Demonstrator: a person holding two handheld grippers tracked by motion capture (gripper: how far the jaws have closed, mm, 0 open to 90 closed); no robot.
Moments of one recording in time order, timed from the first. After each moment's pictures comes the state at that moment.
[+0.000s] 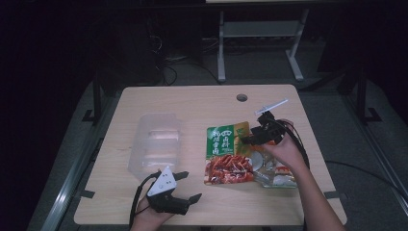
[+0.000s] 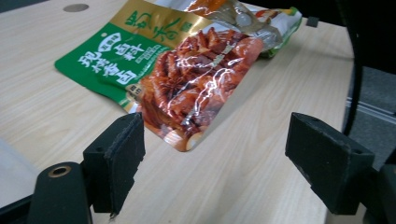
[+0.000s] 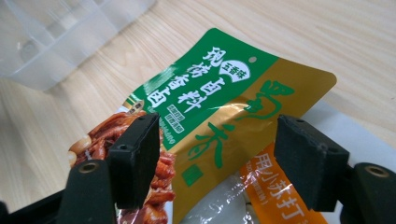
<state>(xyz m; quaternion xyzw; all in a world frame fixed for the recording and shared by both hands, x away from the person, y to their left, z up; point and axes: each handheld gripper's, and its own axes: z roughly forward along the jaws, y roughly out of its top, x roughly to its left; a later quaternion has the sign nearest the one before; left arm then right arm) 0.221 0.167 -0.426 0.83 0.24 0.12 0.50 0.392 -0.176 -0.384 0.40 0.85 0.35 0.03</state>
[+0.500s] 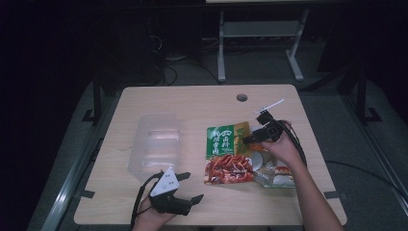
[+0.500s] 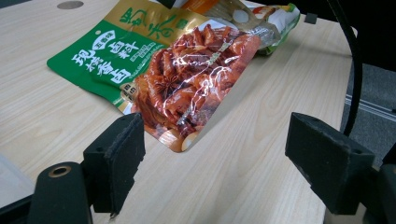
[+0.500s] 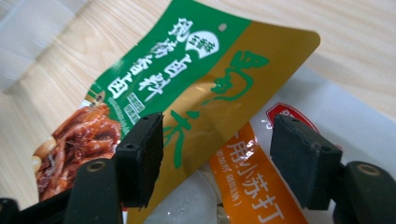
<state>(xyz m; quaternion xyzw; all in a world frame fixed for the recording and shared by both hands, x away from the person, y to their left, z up) 0.221 0.162 -0.428 0.83 0.24 0.12 0.49 0.416 -0.182 -0.412 0.45 0.84 0.31 -0.01</state>
